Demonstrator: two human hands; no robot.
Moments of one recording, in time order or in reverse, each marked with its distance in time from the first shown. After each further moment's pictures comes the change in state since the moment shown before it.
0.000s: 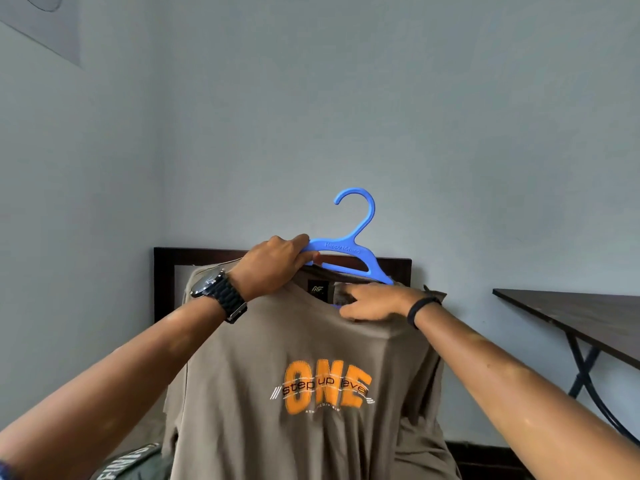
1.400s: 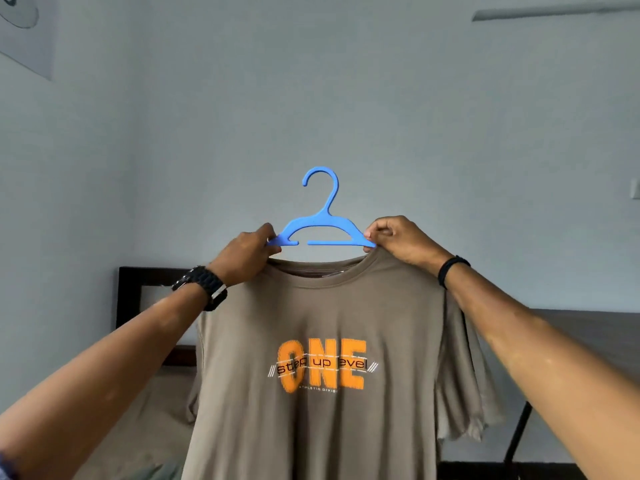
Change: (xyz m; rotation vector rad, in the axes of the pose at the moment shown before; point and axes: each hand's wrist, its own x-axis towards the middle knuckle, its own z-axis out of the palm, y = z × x) left_hand 0.035 -0.025 -0.011 -0.251 0.113 -0.115; right_hand -0.038 0.050 -0.090 0.555 0.680 -0.201
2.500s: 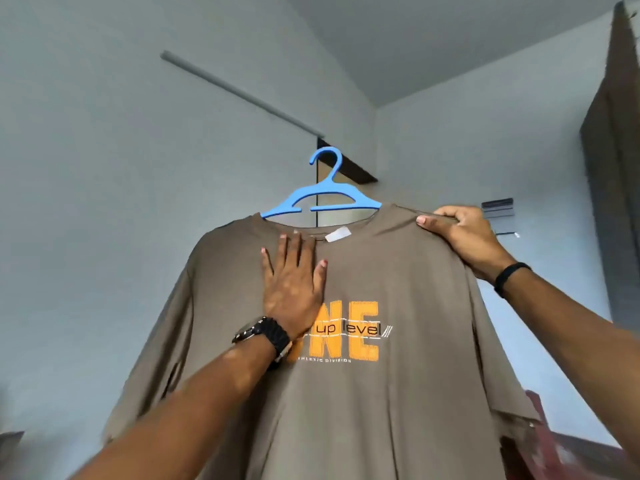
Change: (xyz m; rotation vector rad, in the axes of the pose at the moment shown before) left_hand 0.106 0.581 0.221 -0.600 0.220 0.523; right_hand -0.254 0.075 -0.490 -0.451 0.876 0.266
